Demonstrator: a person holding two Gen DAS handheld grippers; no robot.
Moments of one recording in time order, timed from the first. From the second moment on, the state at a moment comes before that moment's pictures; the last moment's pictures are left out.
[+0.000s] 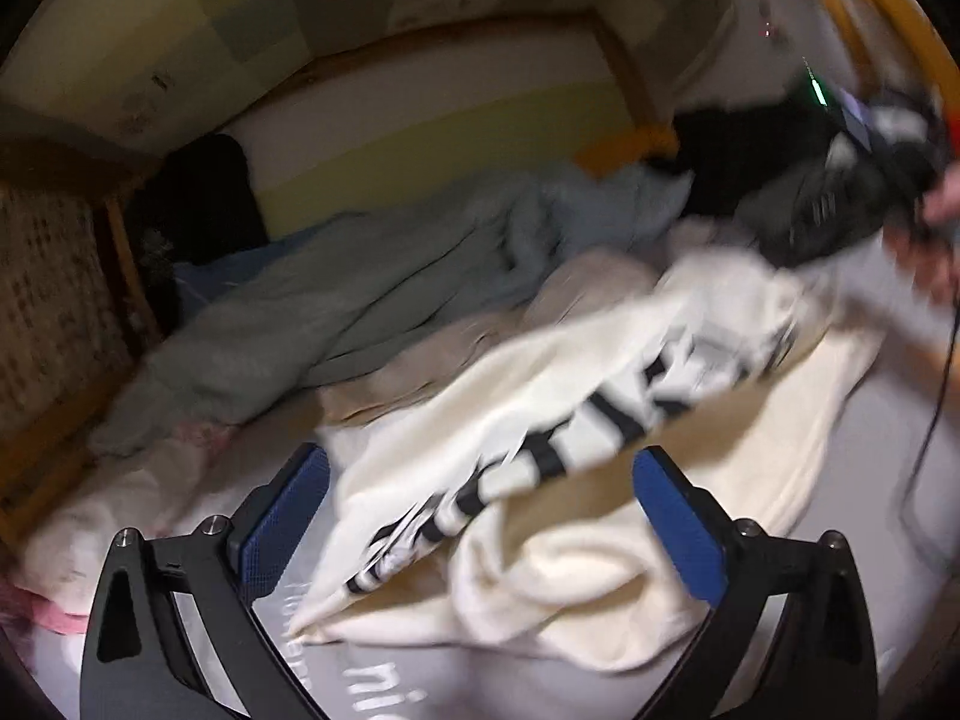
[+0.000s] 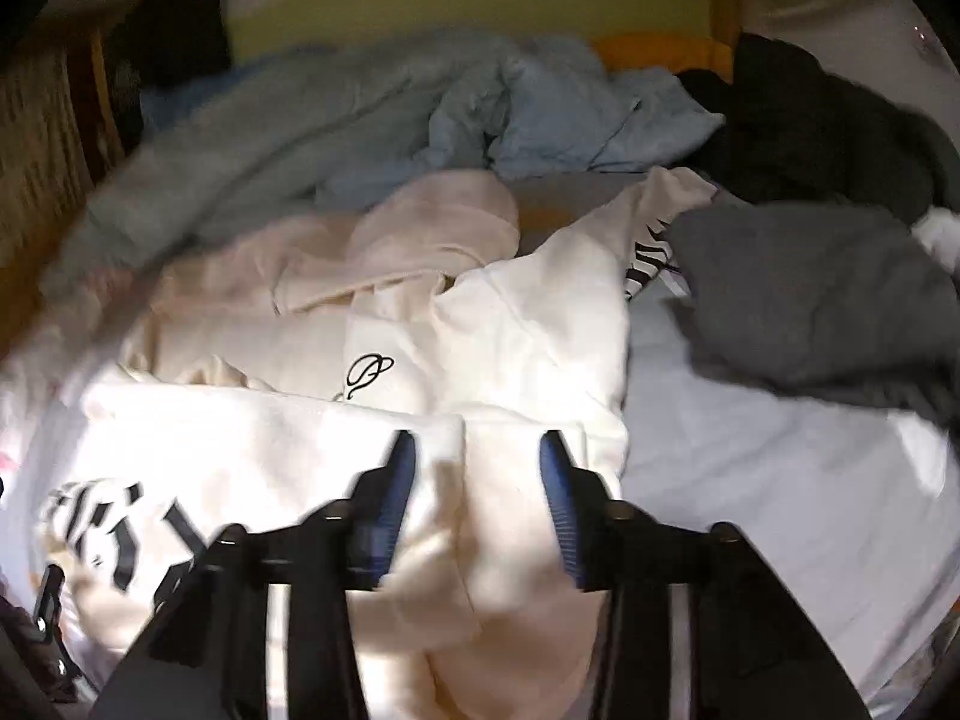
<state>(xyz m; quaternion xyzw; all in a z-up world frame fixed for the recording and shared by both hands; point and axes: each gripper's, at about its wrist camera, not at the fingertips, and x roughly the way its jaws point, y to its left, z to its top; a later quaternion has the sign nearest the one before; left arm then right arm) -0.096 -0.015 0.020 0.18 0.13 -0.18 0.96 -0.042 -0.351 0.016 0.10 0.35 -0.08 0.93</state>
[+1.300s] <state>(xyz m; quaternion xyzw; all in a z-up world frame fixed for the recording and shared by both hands) 0.143 0.049 -0.037 -0.05 0.44 -0.18 0.88 -0.028 -0.260 -0.043 0.01 0.38 0.05 0.92</state>
